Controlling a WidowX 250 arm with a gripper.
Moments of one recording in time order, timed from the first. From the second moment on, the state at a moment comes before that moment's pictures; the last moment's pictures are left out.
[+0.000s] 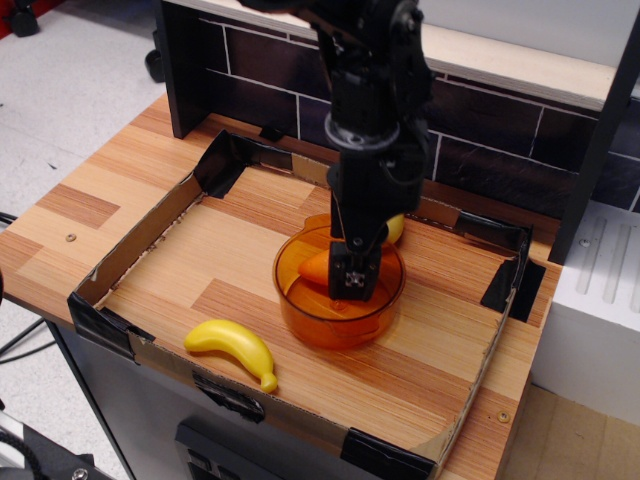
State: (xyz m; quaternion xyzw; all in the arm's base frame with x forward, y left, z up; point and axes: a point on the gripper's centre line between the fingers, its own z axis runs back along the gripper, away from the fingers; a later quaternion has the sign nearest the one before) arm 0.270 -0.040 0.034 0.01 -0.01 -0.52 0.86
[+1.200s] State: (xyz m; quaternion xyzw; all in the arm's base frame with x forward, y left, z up) arm 0.263 -0.039 0.009 0.01 0.02 -0.50 0.86
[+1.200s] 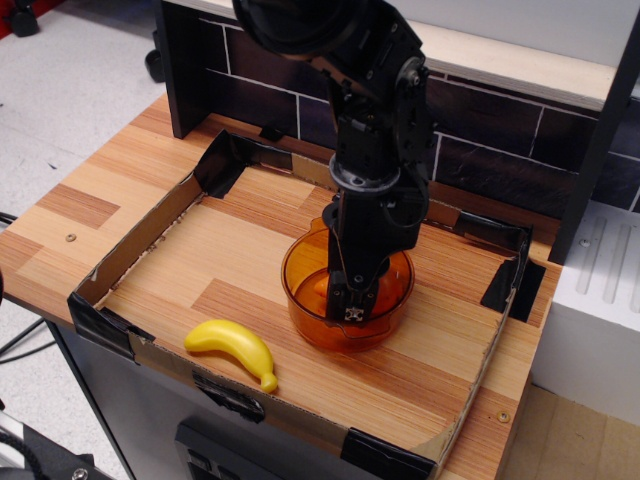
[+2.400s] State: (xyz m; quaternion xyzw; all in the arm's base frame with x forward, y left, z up) arm 0.298 -0.062 0.084 0.00 -0.06 -0.43 0.90
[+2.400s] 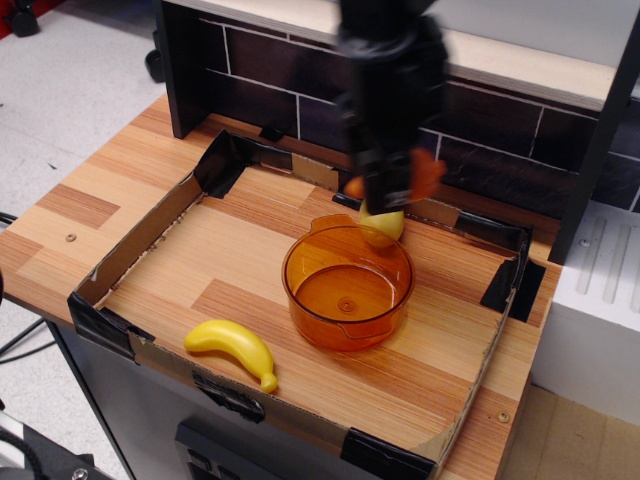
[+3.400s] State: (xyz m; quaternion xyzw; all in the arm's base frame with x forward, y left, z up) arm 0.321 -0.087 0.016 0.03 0.02 -0.40 0.92
